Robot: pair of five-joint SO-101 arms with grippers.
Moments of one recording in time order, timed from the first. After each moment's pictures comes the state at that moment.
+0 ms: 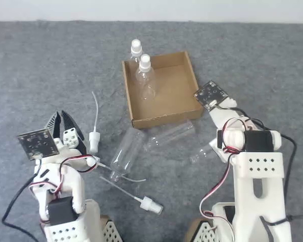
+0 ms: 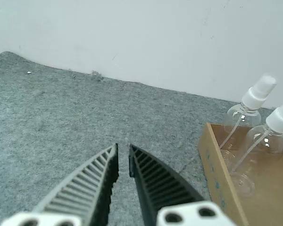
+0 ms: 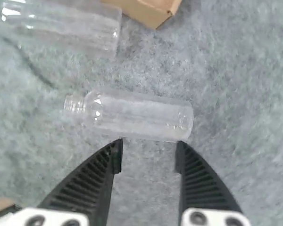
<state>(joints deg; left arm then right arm) -18.0 -103.5 86.6 45.9 10.5 -3.7 -42.5 38.9 80.1 38.9</state>
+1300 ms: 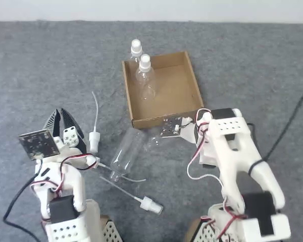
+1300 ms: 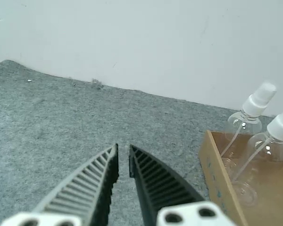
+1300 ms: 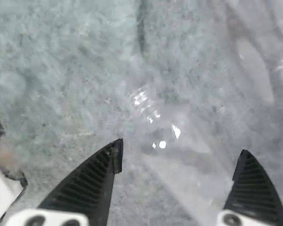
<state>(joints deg) -18.0 -103.5 88.9 41.4 10.5 -12.3 -9.0 38.9 73.1 70.7</state>
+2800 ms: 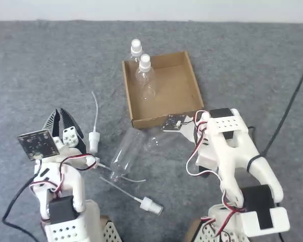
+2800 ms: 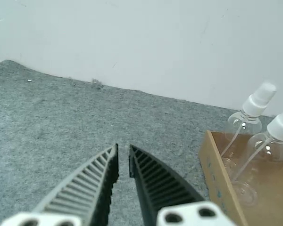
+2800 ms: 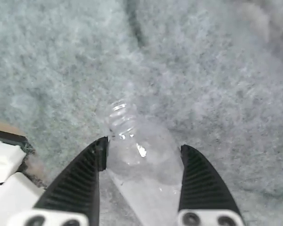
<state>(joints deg) -18.0 -103.5 88.9 41.4 10.5 -12.4 -6.3 38.9 76.5 55.4</state>
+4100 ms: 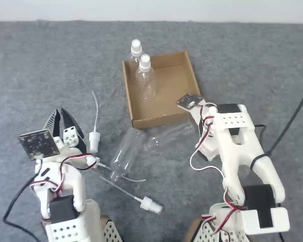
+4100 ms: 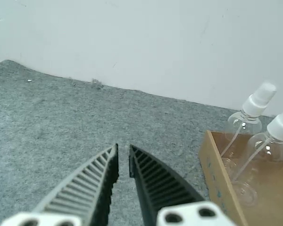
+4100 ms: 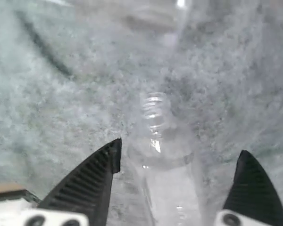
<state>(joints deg) -18.0 -103.5 88.9 41.4 10.5 -8.9 -6.3 35.2 72.6 39.7</state>
